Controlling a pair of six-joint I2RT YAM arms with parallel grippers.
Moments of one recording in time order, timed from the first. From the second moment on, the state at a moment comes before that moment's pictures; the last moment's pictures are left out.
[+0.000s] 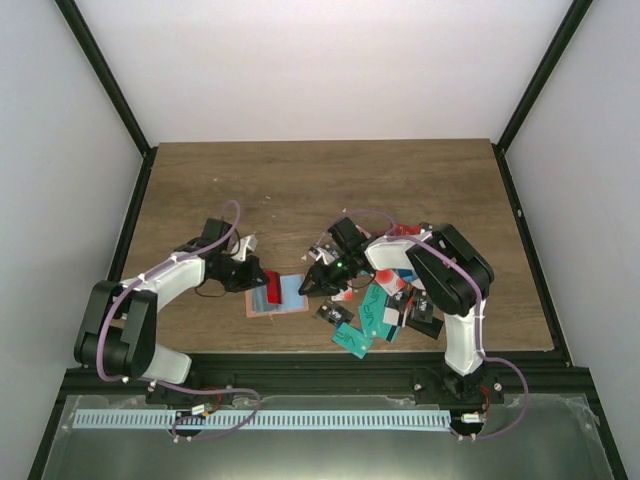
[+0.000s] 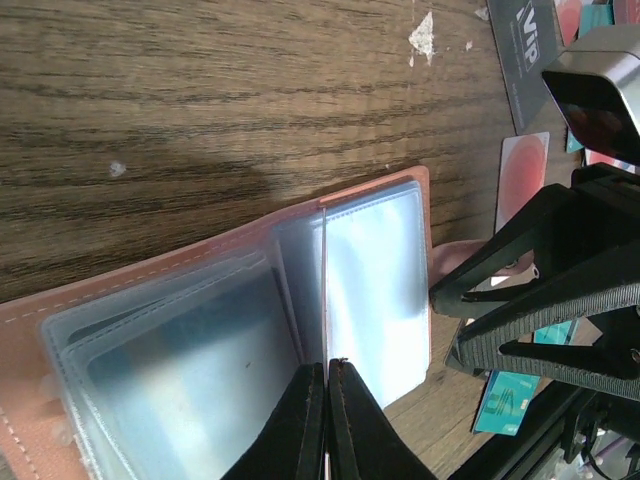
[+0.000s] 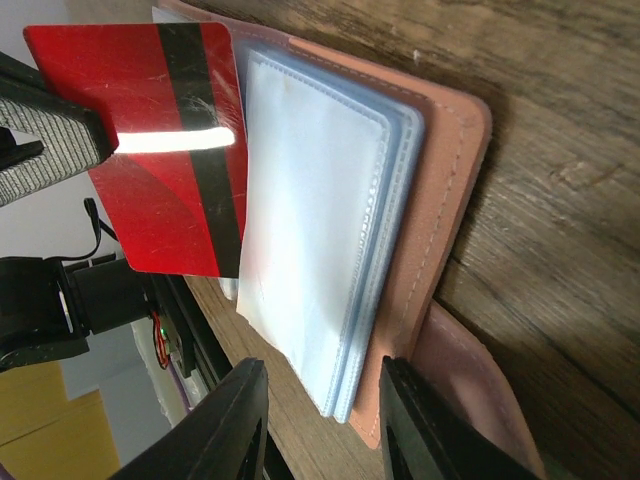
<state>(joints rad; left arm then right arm) -0.25 1.44 0.70 -0.46 0.60 -0.40 0.68 1.97 1.05 -0.20 -0.87 0.54</state>
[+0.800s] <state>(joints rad) -0.26 1.33 0.54 -0.31 0.56 -0.60 0.68 1.97 1.03 -0.15 -0.89 0.57</state>
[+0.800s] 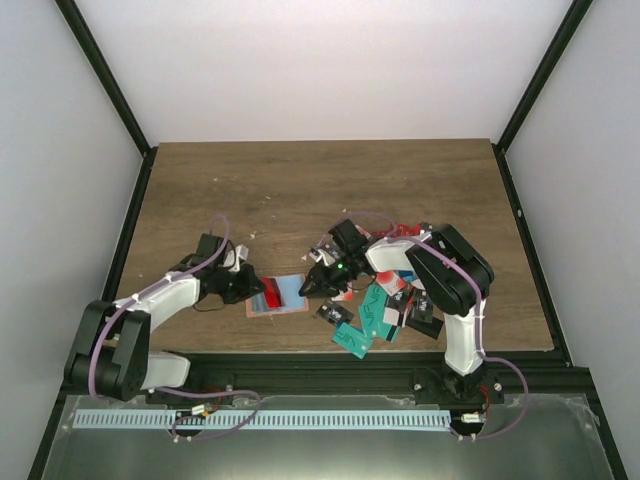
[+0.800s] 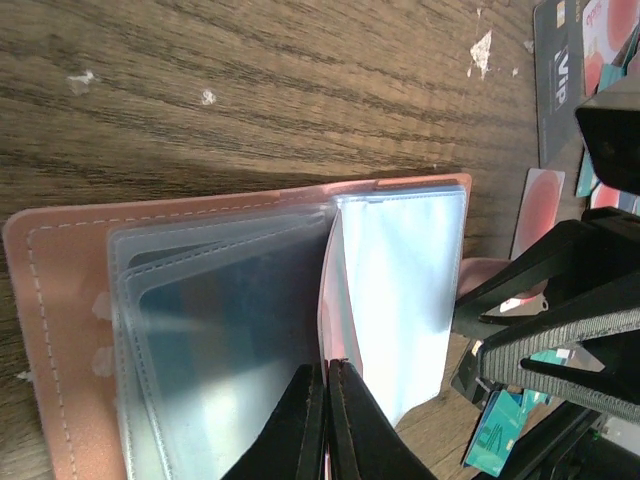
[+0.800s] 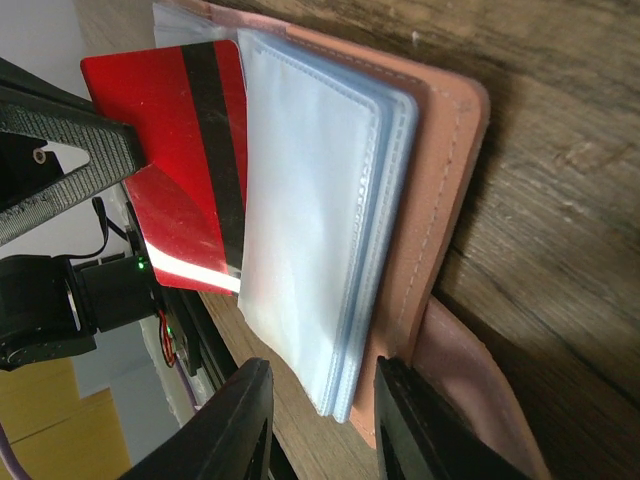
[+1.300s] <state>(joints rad) -0.26 1.40 0.54 -0.23 0.64 -0.62 0.68 1.99 1.05 -0.18 -0.92 0.56</state>
